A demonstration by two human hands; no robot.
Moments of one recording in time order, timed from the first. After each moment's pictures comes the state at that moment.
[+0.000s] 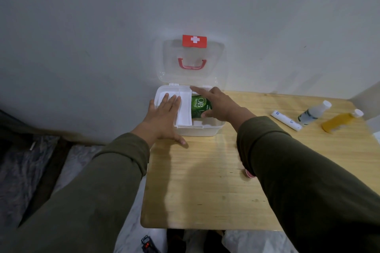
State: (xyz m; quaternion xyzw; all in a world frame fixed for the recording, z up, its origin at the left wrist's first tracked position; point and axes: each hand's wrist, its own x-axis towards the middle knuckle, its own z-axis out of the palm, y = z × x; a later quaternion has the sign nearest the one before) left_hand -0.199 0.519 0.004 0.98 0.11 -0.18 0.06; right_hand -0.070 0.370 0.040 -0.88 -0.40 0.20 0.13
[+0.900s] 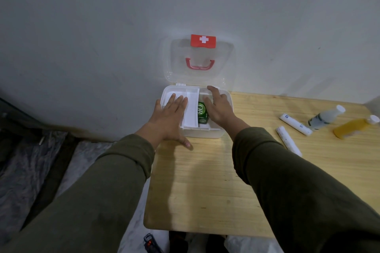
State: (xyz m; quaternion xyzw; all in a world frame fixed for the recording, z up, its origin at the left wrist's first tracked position) left_hand -0.201 0.517 0.007 0.98 0.10 -0.18 0.06; right_hand -0.084 0.390 0.009 -0.89 -0.24 0.20 0.34
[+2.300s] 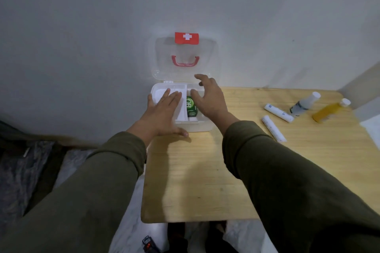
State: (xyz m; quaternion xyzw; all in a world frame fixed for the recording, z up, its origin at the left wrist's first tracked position) left_hand -0.204 0.510 0.017 0.99 0.08 -0.12 0.09; right_hand -0.103 0.379 0.038 -0.88 -0.29 0.04 0.38
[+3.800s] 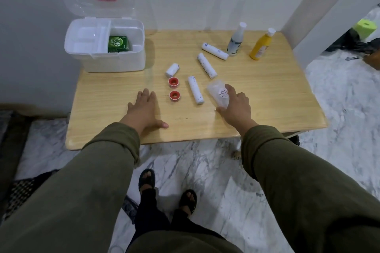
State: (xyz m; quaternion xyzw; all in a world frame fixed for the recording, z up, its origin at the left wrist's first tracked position) left_hand -0.246 0.282 -0.053 0.93 0.22 -0.25 0.14; right_hand -0.137 0.041 -0.042 -0.97 -0.10 0.13 0.18
